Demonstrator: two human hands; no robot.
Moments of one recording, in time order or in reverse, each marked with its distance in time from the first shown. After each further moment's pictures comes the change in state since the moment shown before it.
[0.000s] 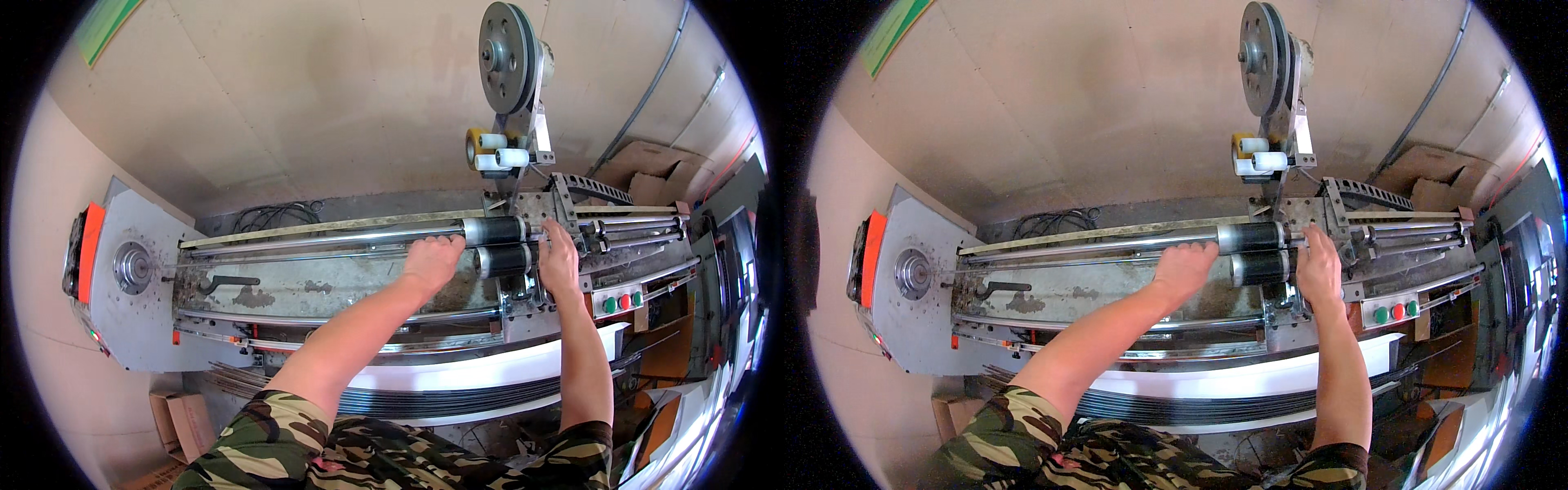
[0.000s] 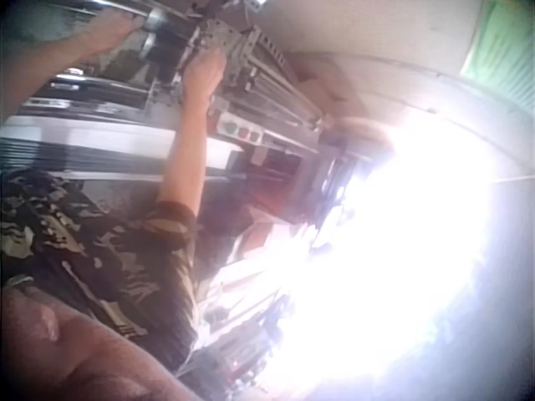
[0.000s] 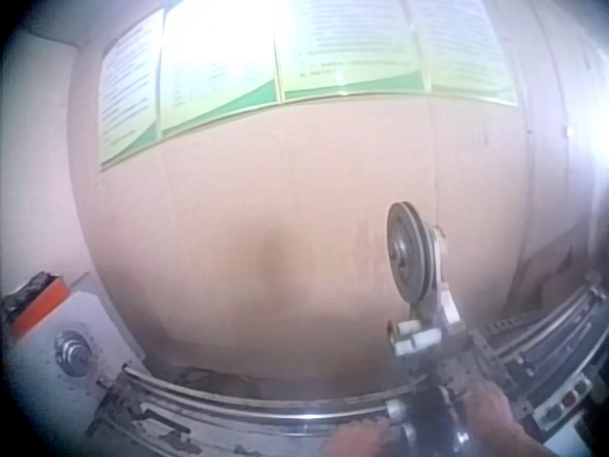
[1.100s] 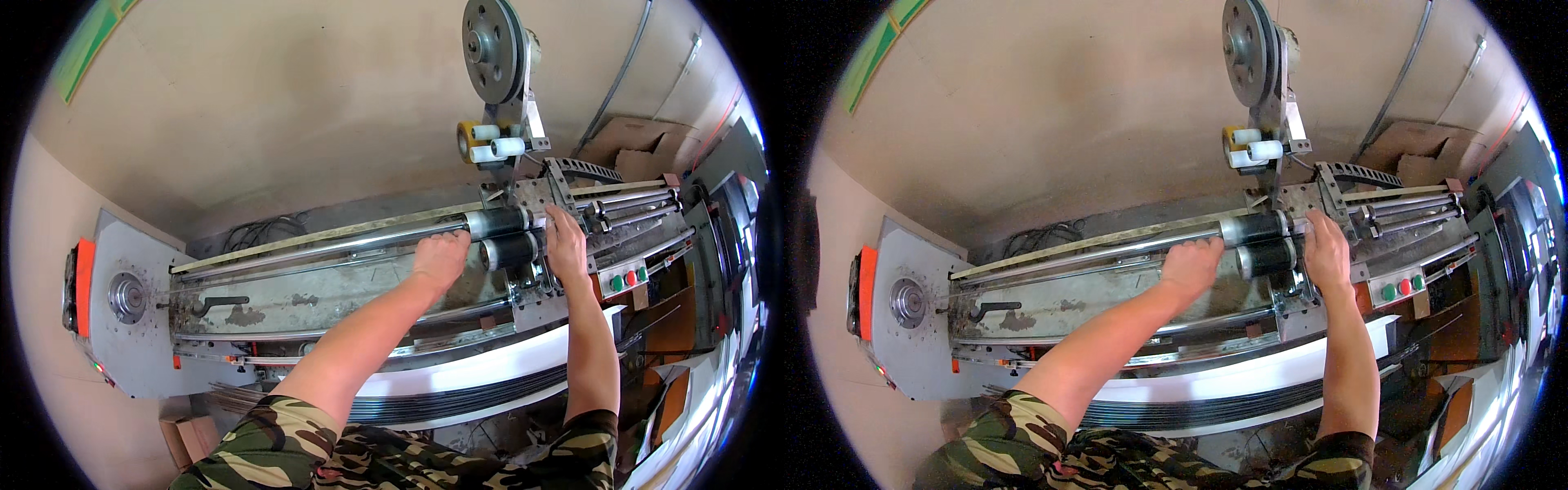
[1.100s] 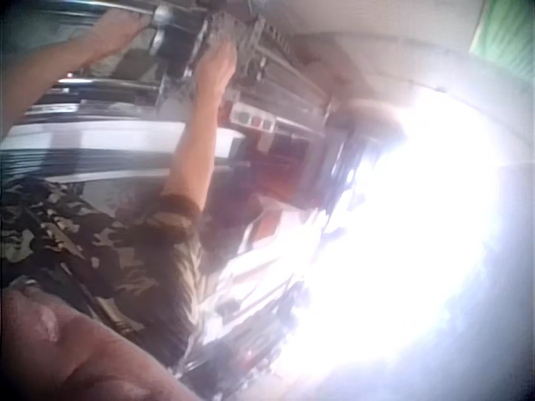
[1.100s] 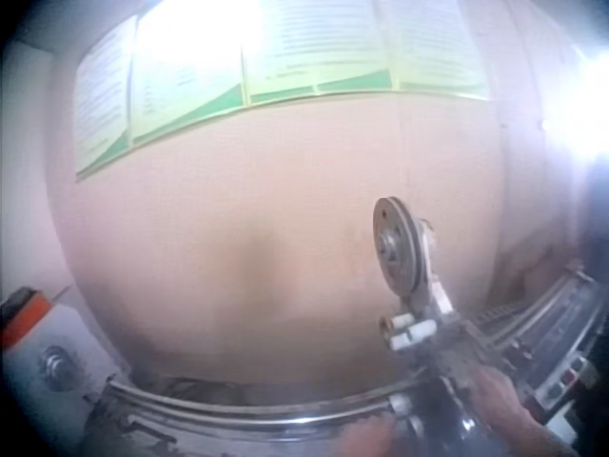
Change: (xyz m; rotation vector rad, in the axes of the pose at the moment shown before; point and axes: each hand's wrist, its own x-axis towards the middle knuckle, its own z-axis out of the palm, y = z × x) left_hand 0.071 0.086 0.021 0.001 0.053 0.059; right_hand 0.011 0.093 -0.054 -0.009 0.127 -0.052
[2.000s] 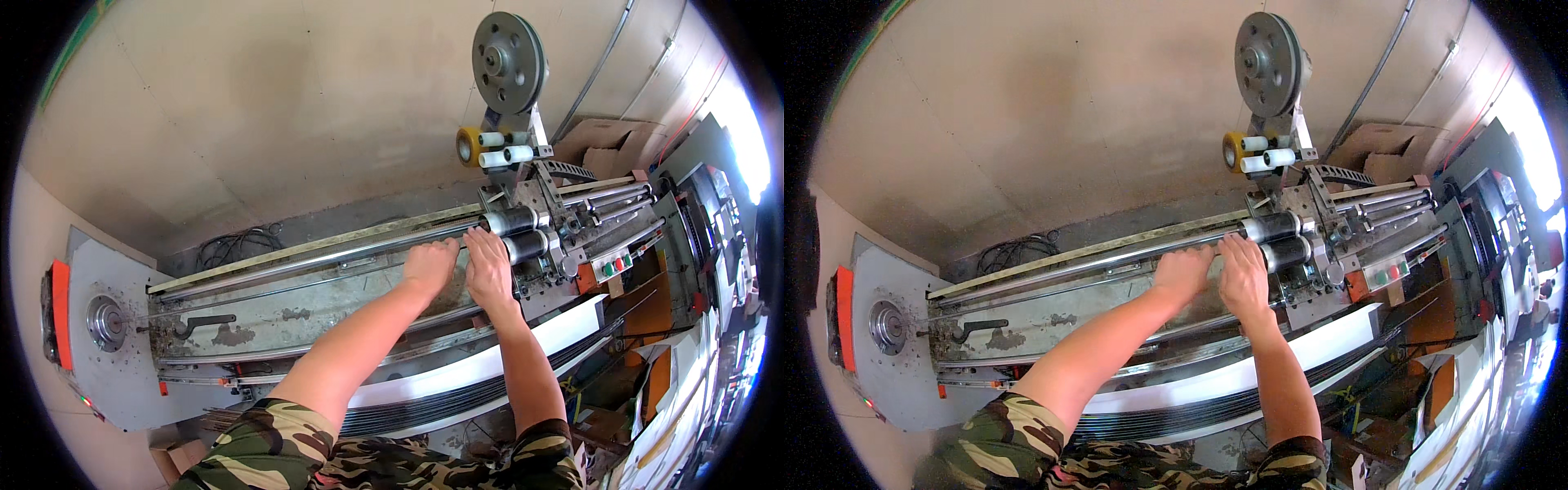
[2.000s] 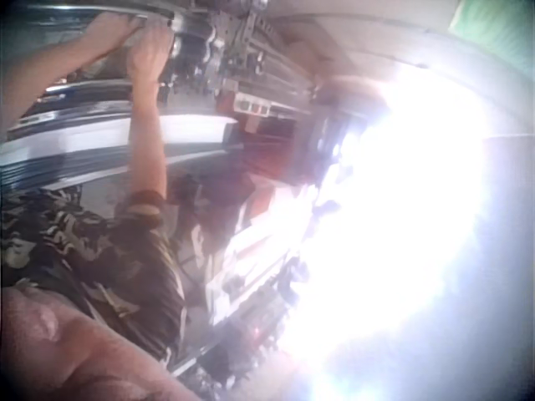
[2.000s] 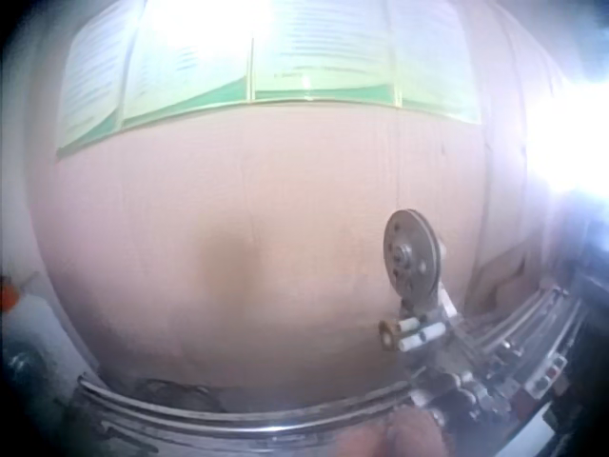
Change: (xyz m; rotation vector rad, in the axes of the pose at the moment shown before) left_hand -0.045 -0.083 -0.008 -0.130 -0.010 0.069; right_hand -0.033 -0.184 0.110 -0.071 0.008 -0.195
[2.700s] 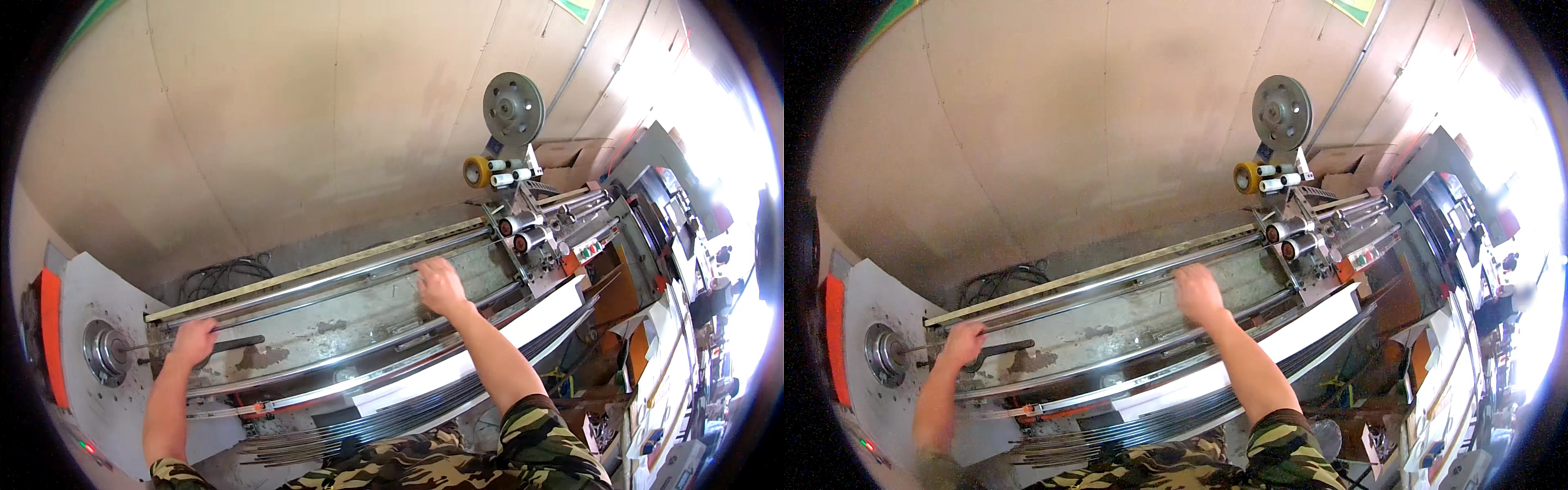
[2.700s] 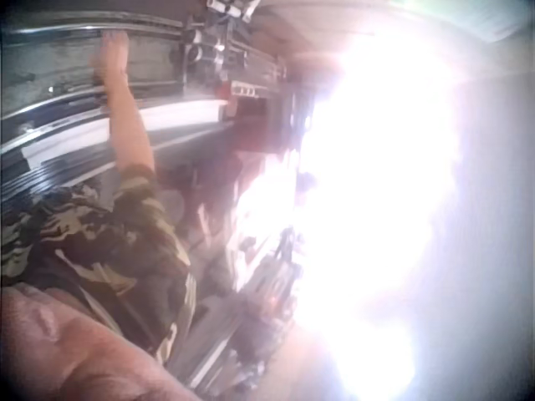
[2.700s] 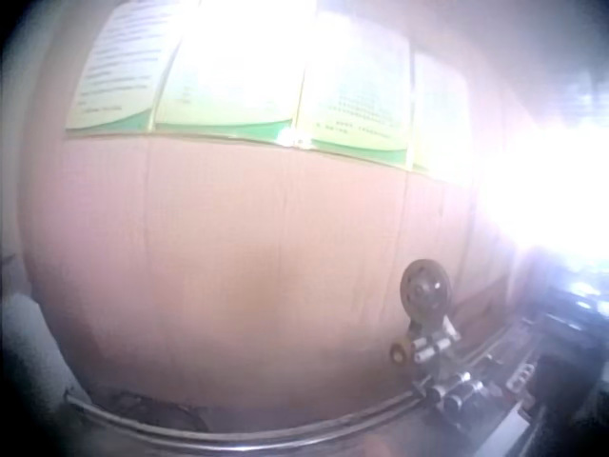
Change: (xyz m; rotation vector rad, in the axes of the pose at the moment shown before) left_hand -0.453 -0.482 -0.221 0.086 -0.109 -0.273; right_hand 0.026 -0.247 0.090 -0.020 -0.276 0.103
